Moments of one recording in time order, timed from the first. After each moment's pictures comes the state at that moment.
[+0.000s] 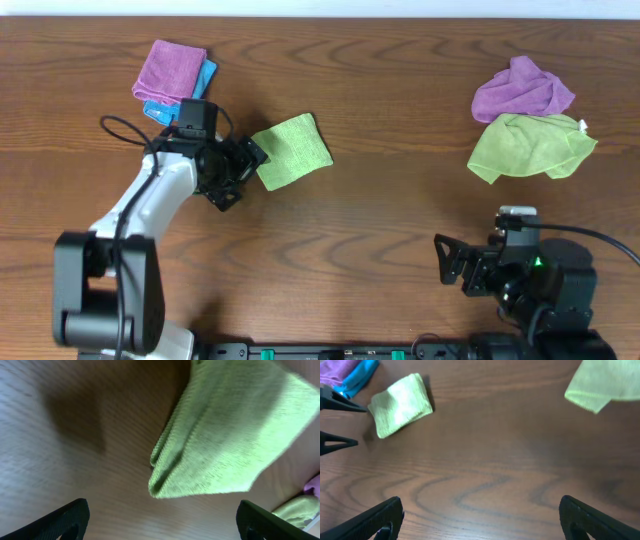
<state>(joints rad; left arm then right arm) -0.11 1.72 1.03 -0.61 0.43 -0.93 0.01 0.46 0.67 -0.96 -0.27 0.23</state>
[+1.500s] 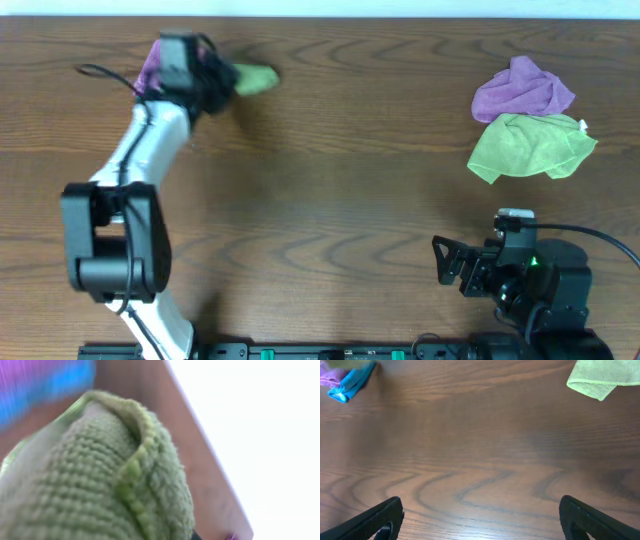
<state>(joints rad) -0.01 1.92 1.45 -0.24 0.29 -1.03 0.01 0.46 0.66 -0.96 -0.28 0.26</state>
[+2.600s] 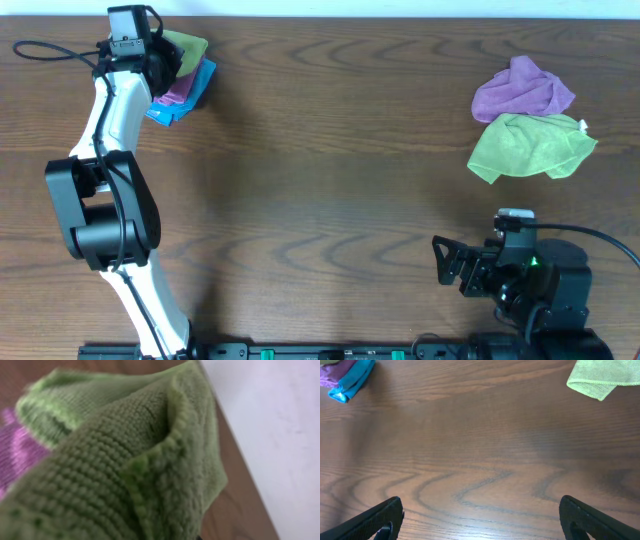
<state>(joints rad) 0.13 2.13 1.71 -0.46 0.06 -0.92 0.01 0.46 0.66 -0.96 -0.28 0.26</state>
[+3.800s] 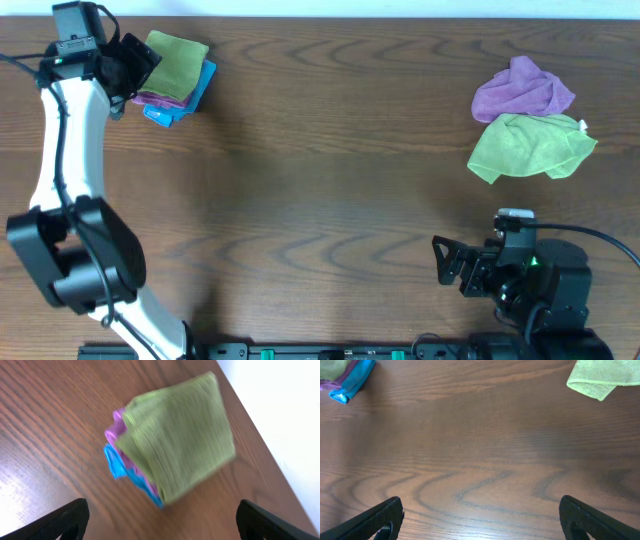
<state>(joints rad) 0.23 1.89 1.71 -0.80 0.11 -0.68 0.01 0.46 0.66 -0.96 -0.28 0.26</state>
